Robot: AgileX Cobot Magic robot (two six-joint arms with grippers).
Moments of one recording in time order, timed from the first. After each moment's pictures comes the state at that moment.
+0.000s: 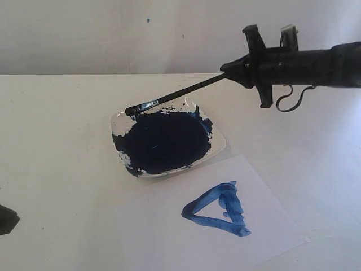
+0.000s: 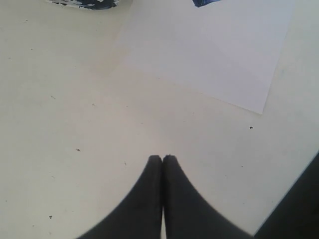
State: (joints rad) left arm -0.46 0.74 -0.62 -0.29 0.94 0.50; right arm 0.18 2.06 -1.38 1.67 0.81 -0.60
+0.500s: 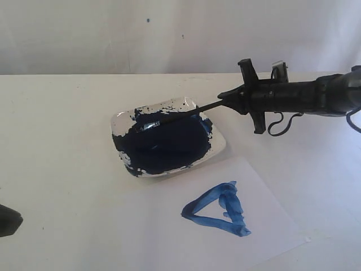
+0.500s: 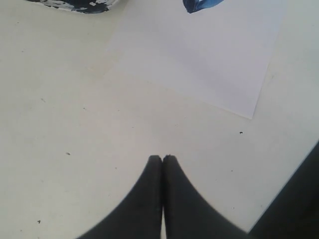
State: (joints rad) left arm -0.46 0.74 -0.62 -0.32 0.93 0.50; right arm 0.18 2.21 -1.38 1.73 0.80 -0.64
